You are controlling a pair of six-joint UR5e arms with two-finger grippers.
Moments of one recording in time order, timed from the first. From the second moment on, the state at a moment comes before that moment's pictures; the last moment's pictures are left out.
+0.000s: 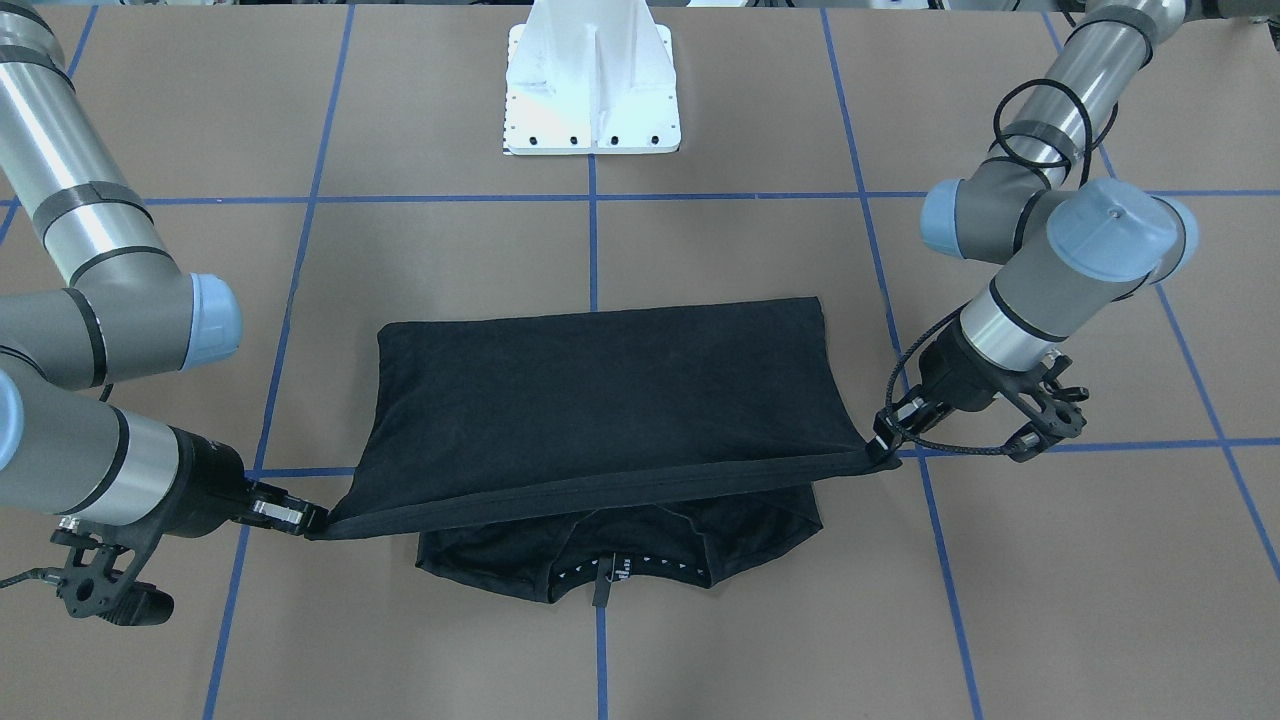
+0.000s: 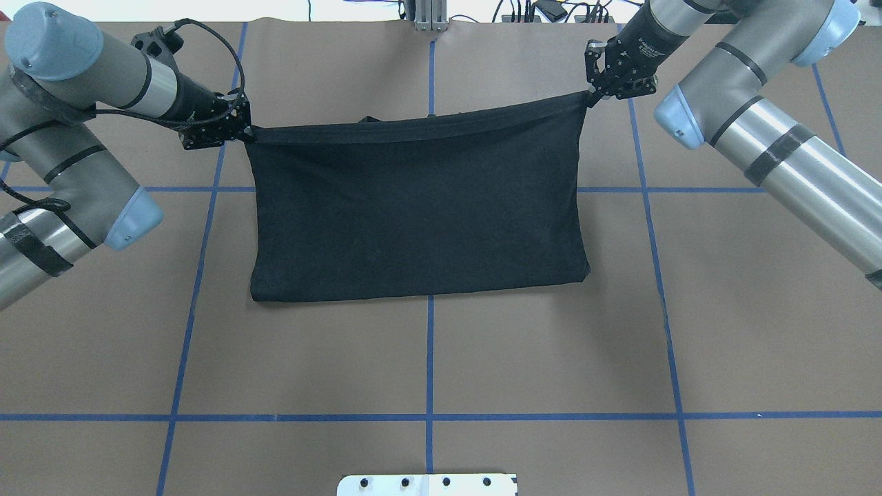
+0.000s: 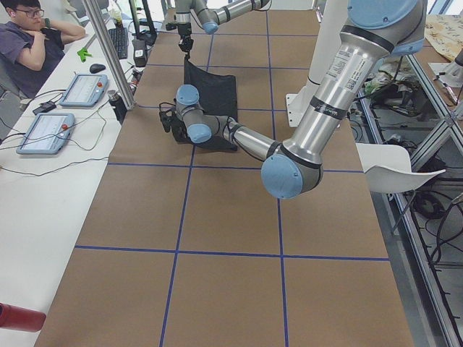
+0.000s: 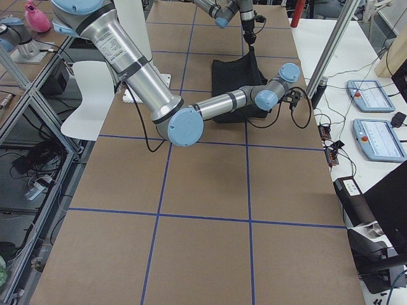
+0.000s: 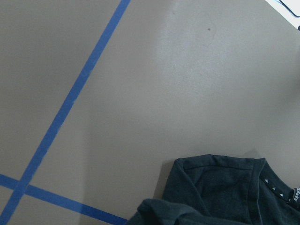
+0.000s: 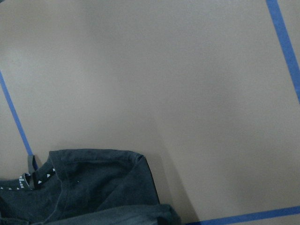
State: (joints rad) left arm -0.93 -2.06 -1.43 -2.26 -2.14 -1.55; right arm 1.06 -0.84 1.16 -1.13 2.47 1.24
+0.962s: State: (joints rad) left arm -0.94 -2.09 -1.44 -2.27 -2.10 -1.55; right arm 1.05 -0.82 1.16 -1.12 2.47 1.24
